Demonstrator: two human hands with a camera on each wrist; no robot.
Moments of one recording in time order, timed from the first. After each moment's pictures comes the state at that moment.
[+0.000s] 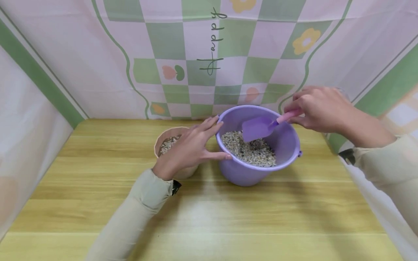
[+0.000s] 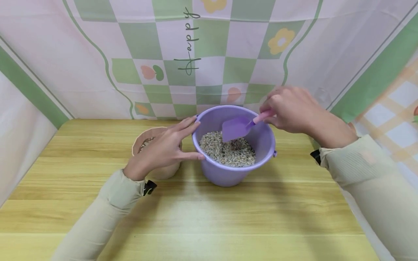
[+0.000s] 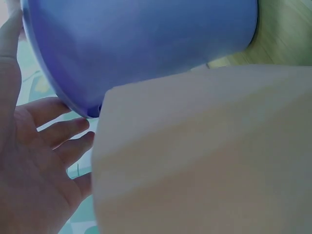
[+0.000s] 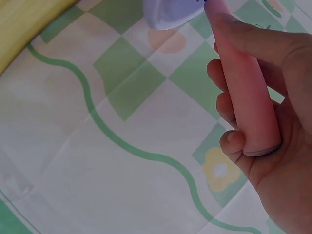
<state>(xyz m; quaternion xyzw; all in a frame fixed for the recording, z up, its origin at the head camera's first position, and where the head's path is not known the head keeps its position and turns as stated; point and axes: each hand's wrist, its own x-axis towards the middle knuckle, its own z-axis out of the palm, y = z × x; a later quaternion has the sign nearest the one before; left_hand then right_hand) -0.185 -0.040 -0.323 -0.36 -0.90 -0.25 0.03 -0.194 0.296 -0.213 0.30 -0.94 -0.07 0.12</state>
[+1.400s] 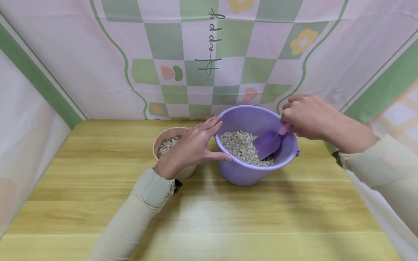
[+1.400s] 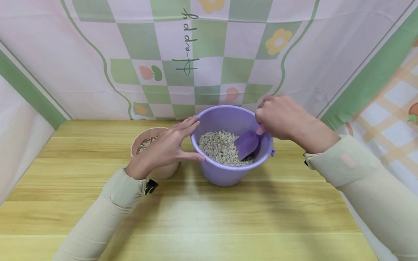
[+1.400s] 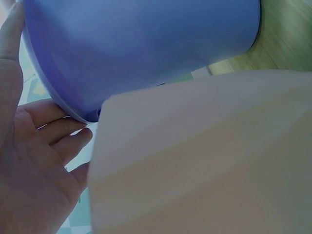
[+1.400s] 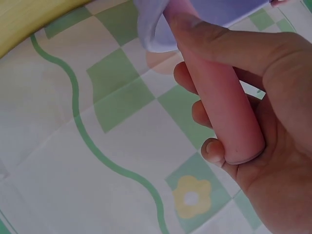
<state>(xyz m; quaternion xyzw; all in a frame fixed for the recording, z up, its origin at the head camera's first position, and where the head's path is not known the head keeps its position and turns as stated) -0.189 -0.031 -0.323 -0.38 -0.89 -0.25 0.04 -0.189 0.282 -0.223 0.37 -0.91 -0.17 0.07</state>
